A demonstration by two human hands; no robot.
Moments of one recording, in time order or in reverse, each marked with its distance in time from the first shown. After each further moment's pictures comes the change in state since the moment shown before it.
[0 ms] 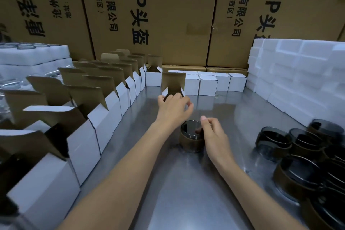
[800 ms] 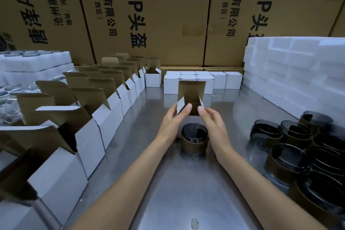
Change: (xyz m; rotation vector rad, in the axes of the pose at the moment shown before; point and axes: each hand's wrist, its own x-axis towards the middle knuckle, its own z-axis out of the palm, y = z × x) left_hand -0.067 0.019 -0.013 -1.146 -0.106 -0.354; right_hand 0.001 -0.008 -0.007 0.334 -0.015 0.000
